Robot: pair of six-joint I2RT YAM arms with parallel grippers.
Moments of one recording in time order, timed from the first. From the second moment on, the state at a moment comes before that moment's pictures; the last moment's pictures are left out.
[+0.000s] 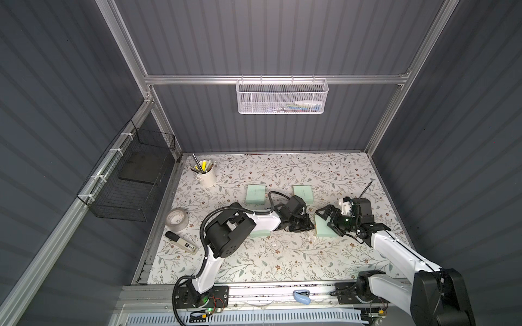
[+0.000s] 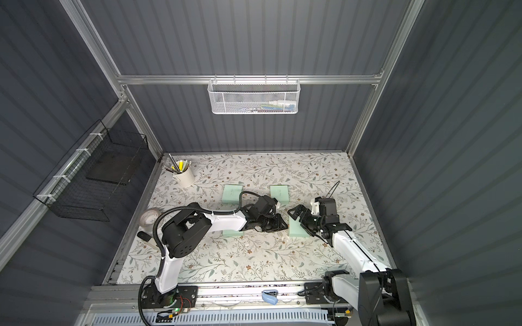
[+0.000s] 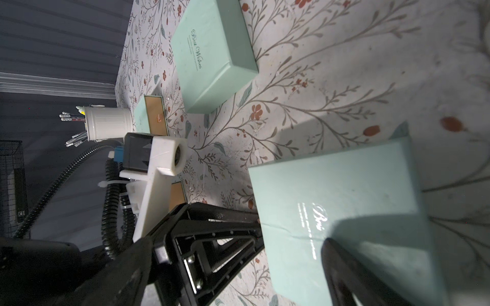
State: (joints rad) left arm -0.96 2.10 1.26 0.04 0.42 -0.93; right arm 0.10 1.11 0.47 -0.18 -0.53 0.78
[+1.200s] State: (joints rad) left arm -0.96 2.08 1.26 0.03 0.38 -0.96; right arm 0.10 1.15 0.46 -0.11 -0.50 0.82
